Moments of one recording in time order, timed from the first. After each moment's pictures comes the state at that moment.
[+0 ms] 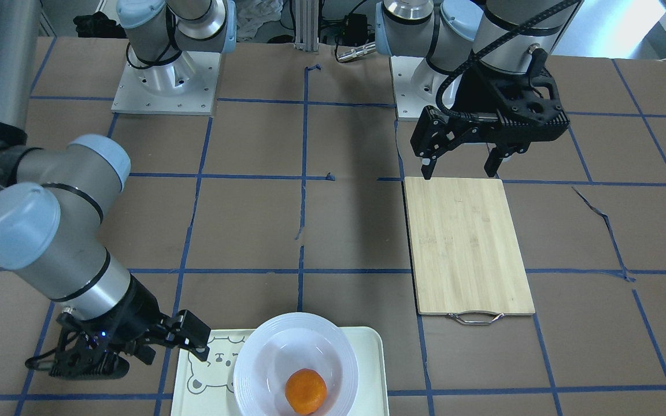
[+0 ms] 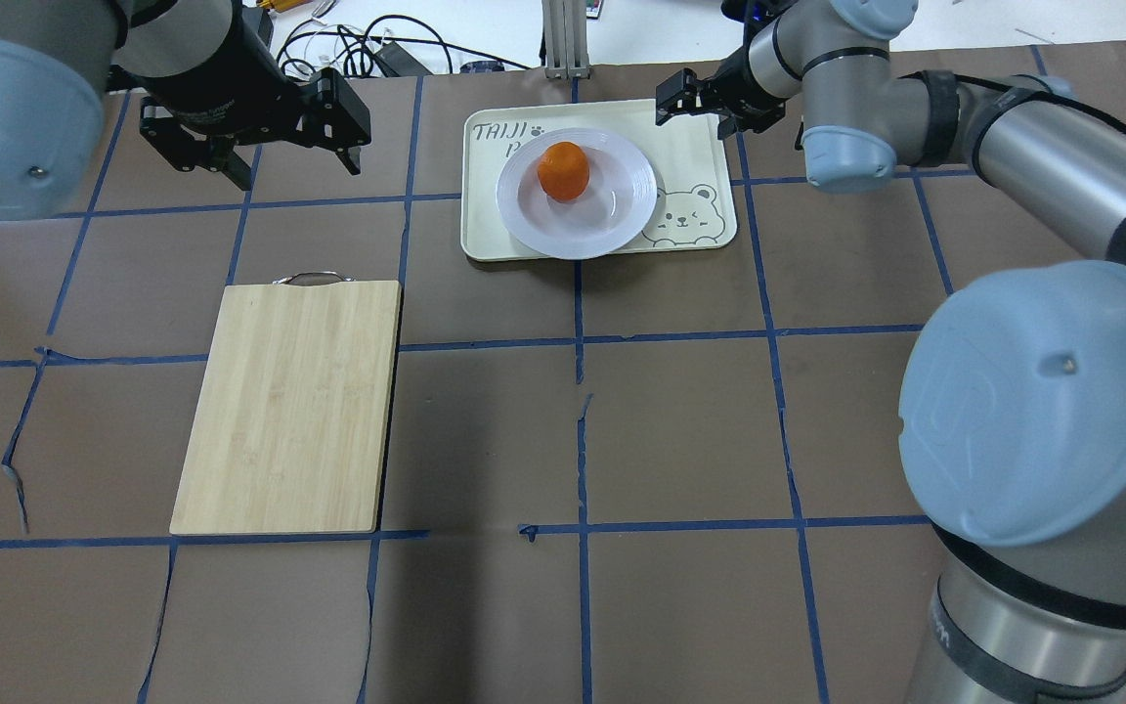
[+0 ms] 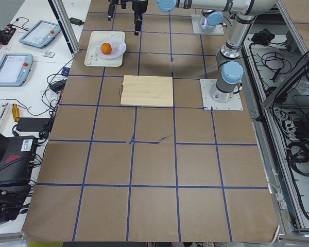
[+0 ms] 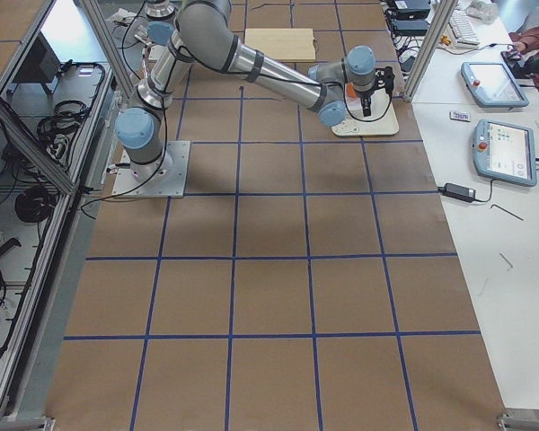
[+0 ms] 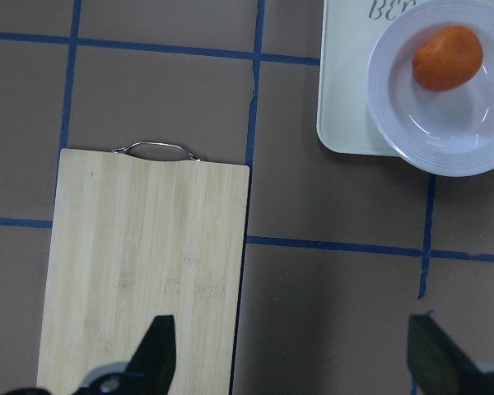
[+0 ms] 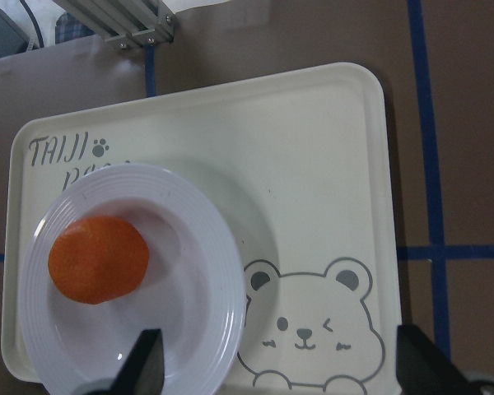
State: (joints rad) left arm -1.62 -1.60 -1.53 -1.42 1.59 -0.14; right arm 1.54 -1.07 1.42 -2.18 -1.27 0.08
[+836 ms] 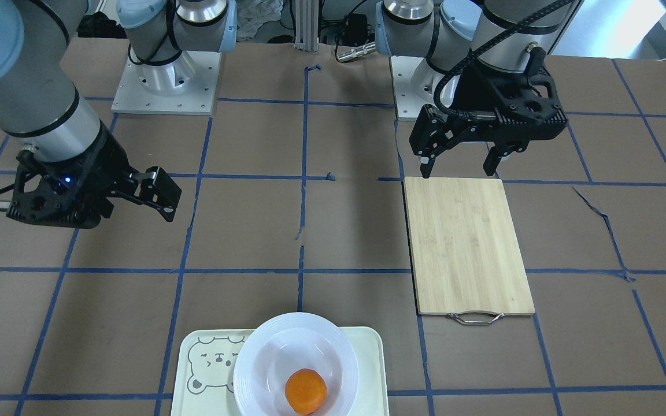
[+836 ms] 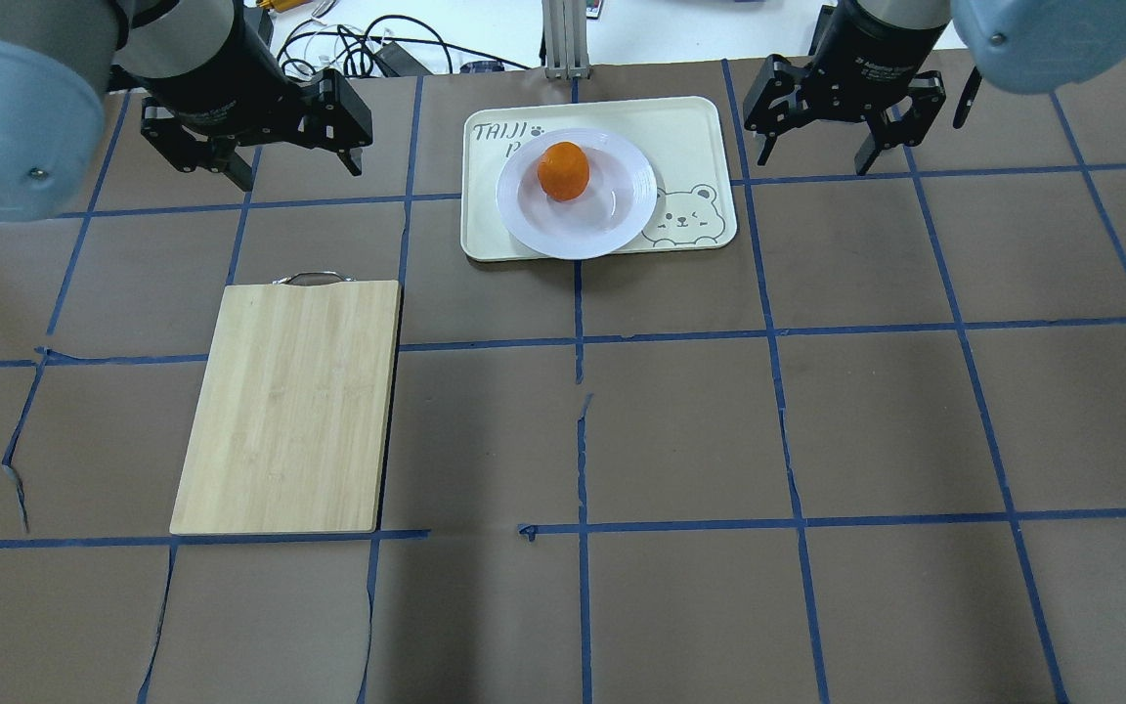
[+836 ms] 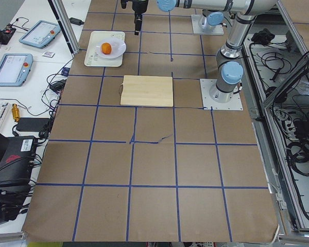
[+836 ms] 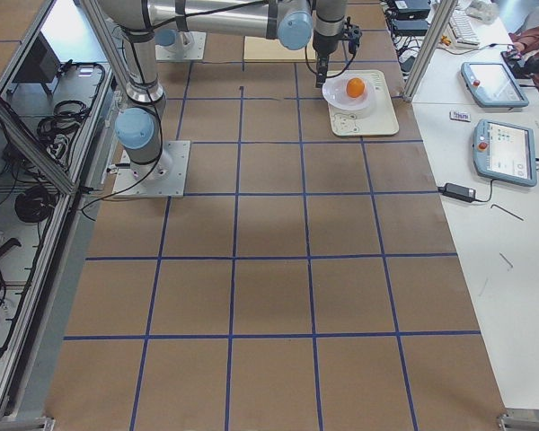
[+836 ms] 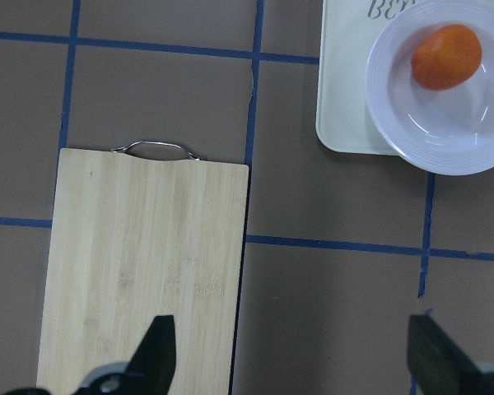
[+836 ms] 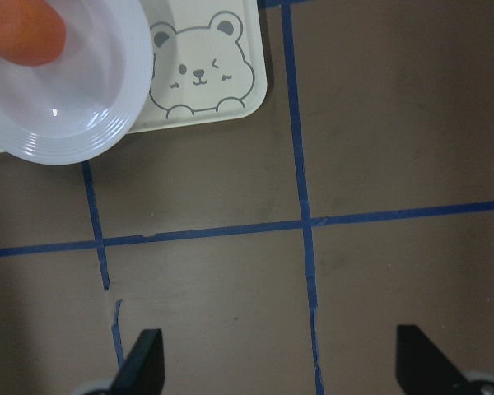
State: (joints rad) left arm -1.62 -1.60 -1.53 -1.42 1.59 -0.15; right arm 1.56 -1.39 1.43 -1.60 -1.48 0.09
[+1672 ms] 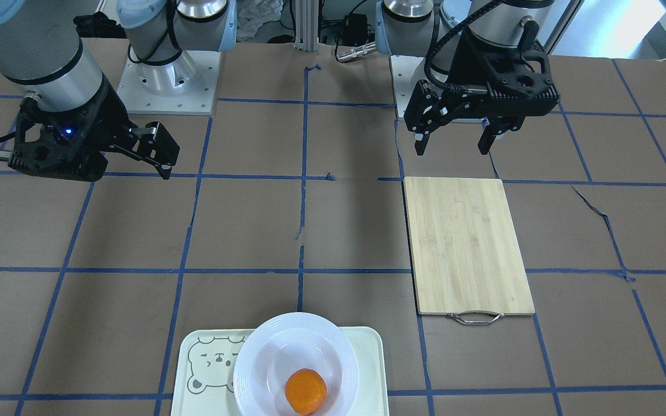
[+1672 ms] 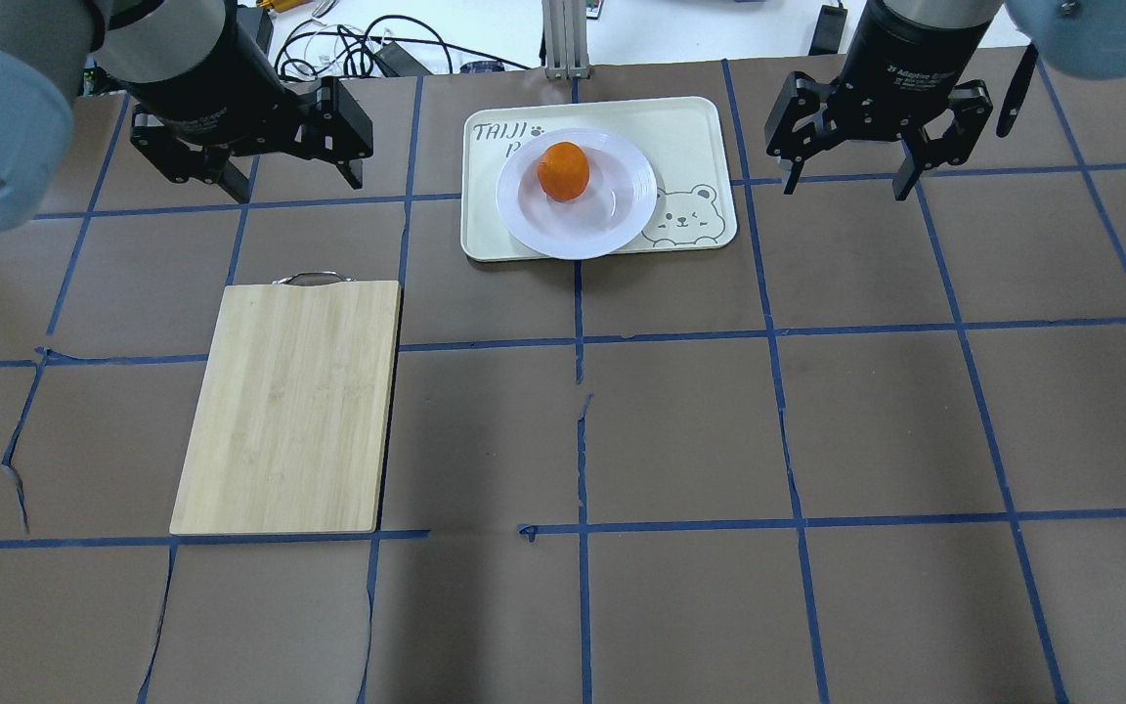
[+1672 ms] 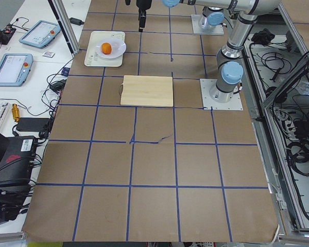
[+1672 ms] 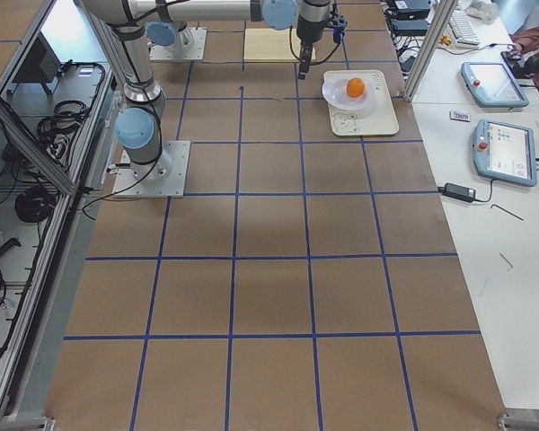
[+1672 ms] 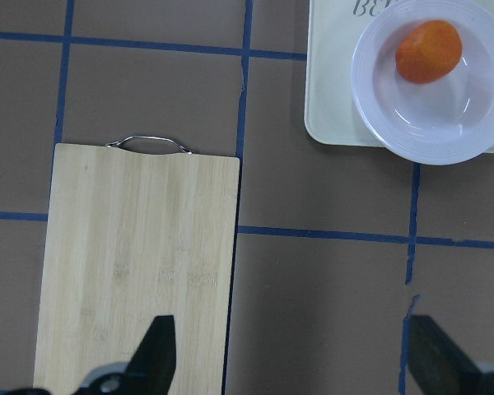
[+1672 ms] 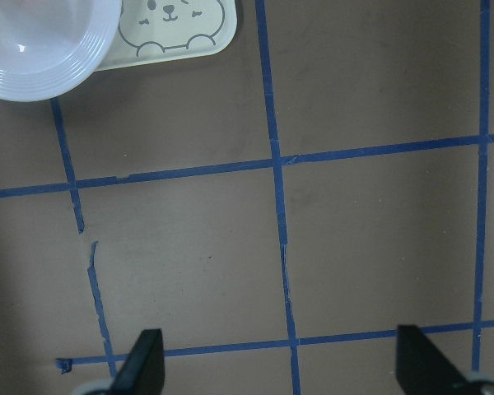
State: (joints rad) left arm -1.63 -1.56 -1.51 -1.52 1.58 -0.13; right arm 1.58 -1.44 1.42 -1.48 -1.54 0.11
